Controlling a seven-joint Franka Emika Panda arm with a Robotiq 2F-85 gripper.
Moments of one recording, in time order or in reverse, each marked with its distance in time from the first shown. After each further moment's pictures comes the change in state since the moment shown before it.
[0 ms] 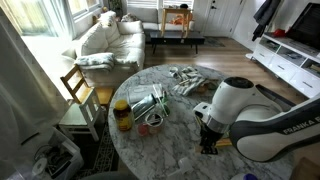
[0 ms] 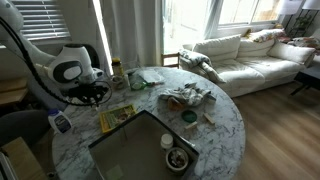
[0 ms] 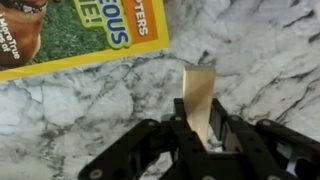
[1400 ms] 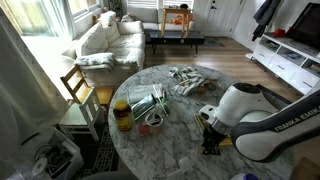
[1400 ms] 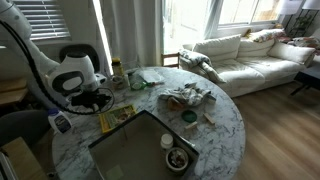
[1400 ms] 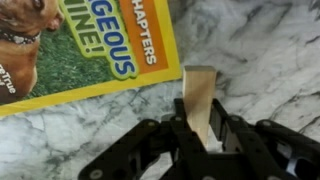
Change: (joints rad) arm -0.100 0.048 0.054 -0.050 0.107 0.134 -0.120
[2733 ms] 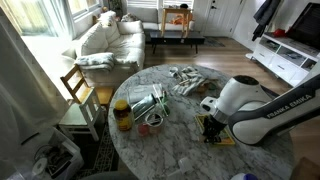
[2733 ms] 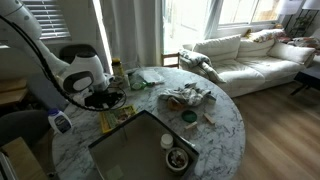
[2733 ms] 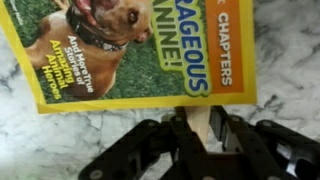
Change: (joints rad) arm -0.032 0.031 -0.071 0.058 -0.084 0.000 -0.129
